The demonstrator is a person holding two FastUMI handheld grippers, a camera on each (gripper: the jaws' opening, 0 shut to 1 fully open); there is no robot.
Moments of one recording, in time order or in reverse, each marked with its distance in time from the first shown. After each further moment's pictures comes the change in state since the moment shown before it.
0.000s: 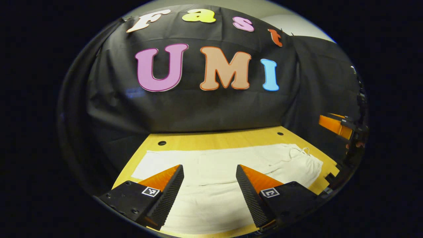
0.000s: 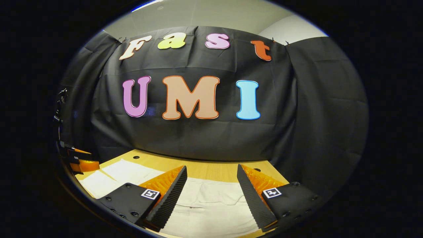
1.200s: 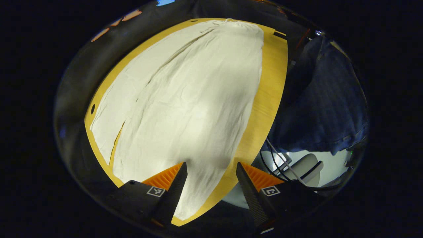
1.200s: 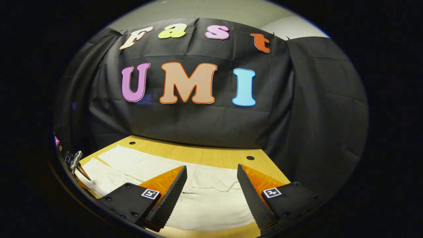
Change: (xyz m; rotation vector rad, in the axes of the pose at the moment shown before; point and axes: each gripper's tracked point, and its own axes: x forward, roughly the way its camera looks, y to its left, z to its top) left arm -0.089 0.086 -0.245 0.707 0.897 -0.549; right arm -0.021 -0.020 -0.046 -0.038 0.102 -0.036
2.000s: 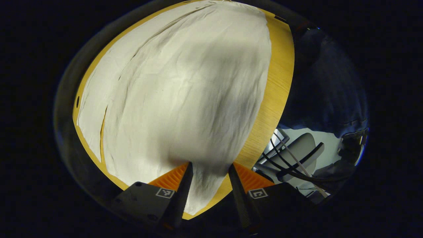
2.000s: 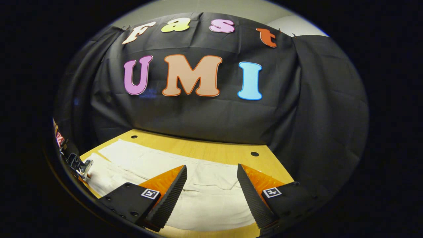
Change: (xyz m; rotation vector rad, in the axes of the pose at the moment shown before) left arm 0.012 0.017 -0.028 0.027 0.225 -0.086; right arm 0.024 0.013 -0.018 -0.037 0.056 0.066
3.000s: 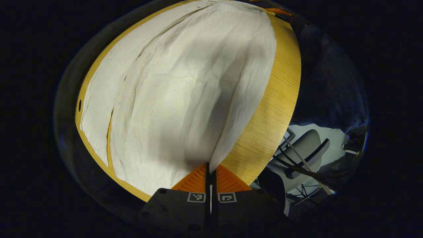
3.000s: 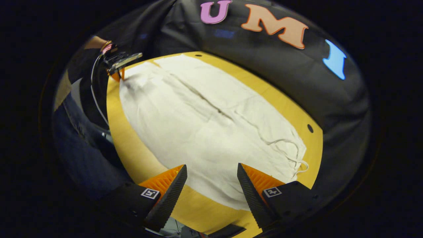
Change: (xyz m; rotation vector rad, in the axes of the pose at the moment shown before) left arm 0.003 0.020 0.001 0.025 0.000 0.017; right arm -0.020 -0.005 -0.209 -0.550 0.590 0.570
